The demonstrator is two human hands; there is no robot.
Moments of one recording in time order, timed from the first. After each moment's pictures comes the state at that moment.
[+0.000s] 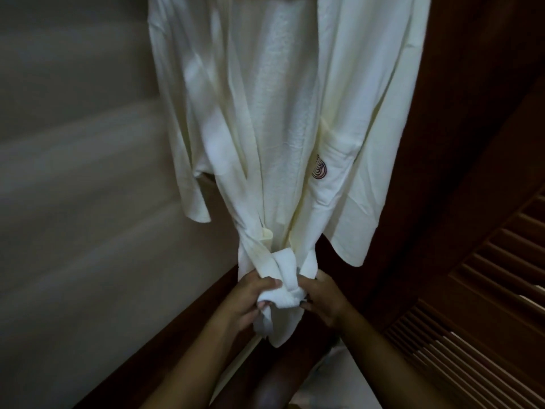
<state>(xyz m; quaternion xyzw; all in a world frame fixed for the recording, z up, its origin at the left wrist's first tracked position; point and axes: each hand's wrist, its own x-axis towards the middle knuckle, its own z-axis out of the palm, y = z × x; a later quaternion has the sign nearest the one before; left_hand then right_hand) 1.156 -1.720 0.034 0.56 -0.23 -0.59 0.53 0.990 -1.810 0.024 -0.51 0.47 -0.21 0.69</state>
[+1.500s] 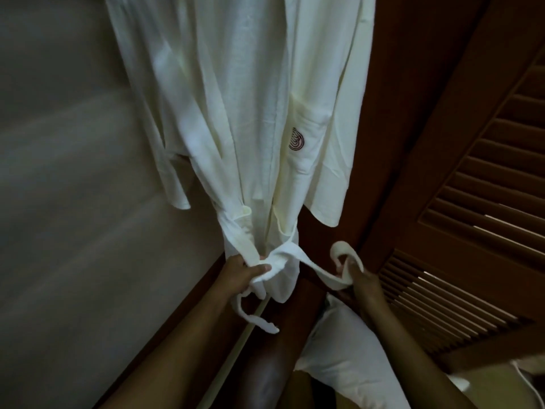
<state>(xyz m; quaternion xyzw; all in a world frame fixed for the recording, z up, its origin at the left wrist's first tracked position) 1.198 -1.705 0.014 0.71 -0.40 -0.47 0.33 0.912 -1.743 0.006 -0.34 0.63 -0.39 0.58</state>
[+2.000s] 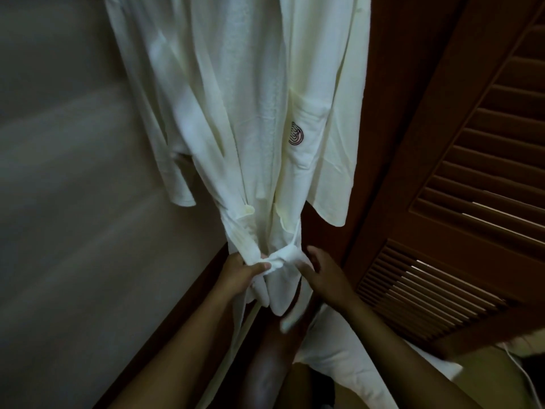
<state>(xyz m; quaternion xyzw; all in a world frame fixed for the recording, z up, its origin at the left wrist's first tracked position) 1.186 -1.687 0.012 0.68 -0.39 -0.47 0.41 0.959 -1.724 0.010 -0.67 0.55 -0.21 0.44</state>
